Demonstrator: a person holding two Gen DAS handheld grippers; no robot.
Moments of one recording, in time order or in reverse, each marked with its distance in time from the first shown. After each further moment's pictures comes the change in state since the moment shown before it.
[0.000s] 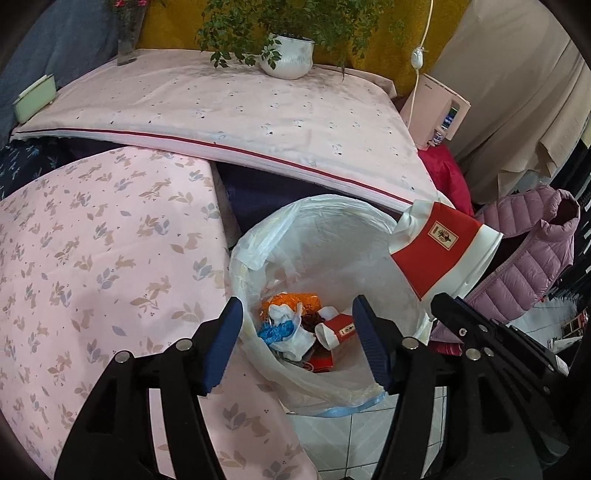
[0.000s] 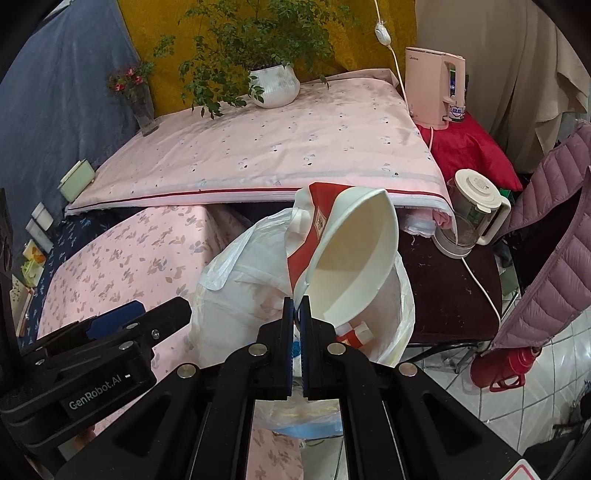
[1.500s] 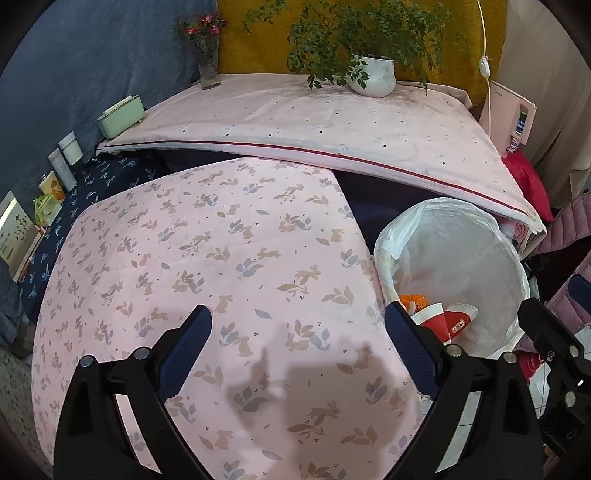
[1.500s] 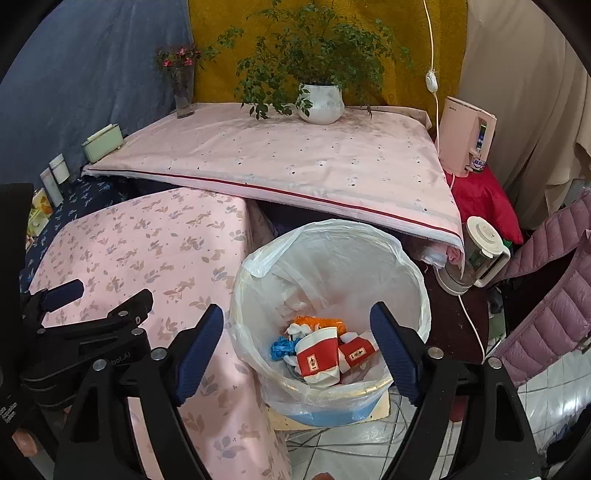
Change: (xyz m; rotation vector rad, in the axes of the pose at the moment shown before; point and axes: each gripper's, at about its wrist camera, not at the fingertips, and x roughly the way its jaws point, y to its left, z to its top) left arm -0.046 0.063 -0.036 0.005 -0.088 0.358; right arm -0.035 0.066 -0.025 -0.209 -0.068 -0.036
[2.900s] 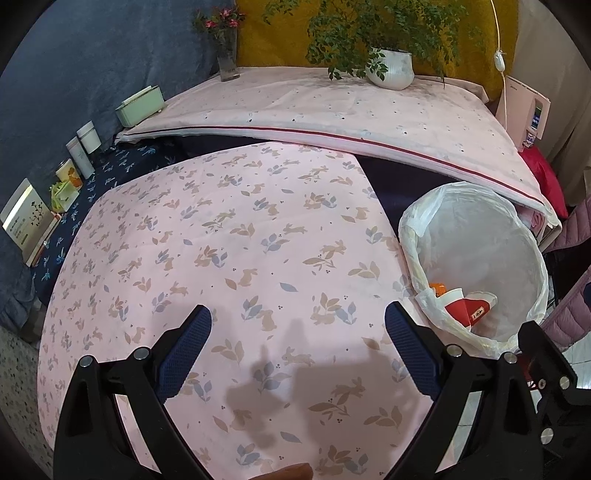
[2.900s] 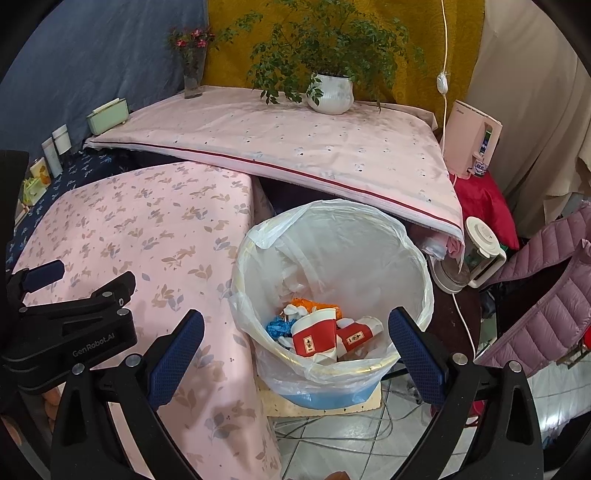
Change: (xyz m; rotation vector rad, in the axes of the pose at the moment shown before) left arm -0.001 0.011 -0.025 -0.021 0.016 0.069; right arm 0.004 0.017 -0.028 -0.073 0.023 -0.032
